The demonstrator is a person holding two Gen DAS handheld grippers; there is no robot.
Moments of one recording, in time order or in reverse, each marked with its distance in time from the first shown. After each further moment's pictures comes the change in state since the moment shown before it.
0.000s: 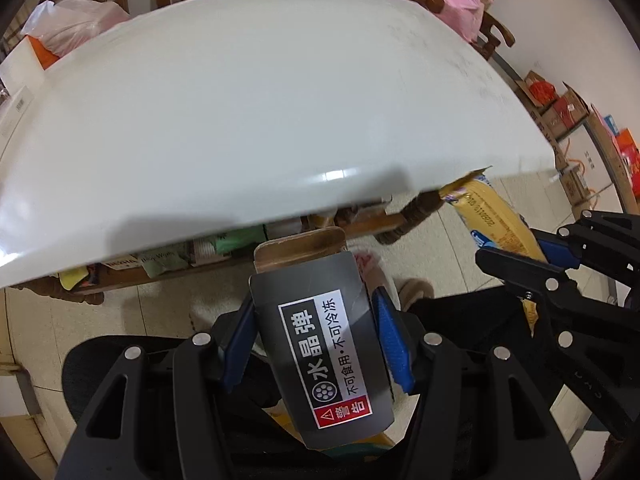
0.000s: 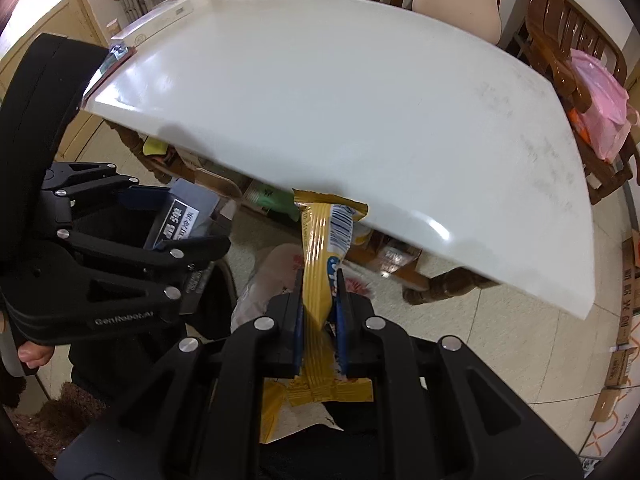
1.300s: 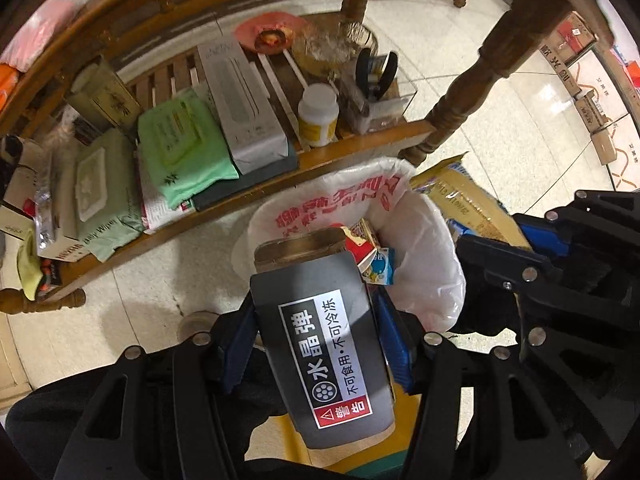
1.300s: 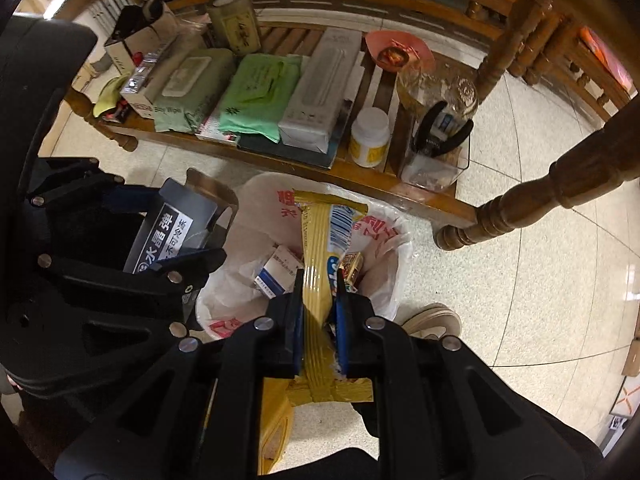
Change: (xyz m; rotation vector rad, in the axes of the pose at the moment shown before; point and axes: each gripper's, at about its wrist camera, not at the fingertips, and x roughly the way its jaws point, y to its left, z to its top) left arm 0.169 -0.008 -0.040 0.131 0.217 0.037; right arm 0.163 -0.007 -0.064 0.136 0.153 0.007
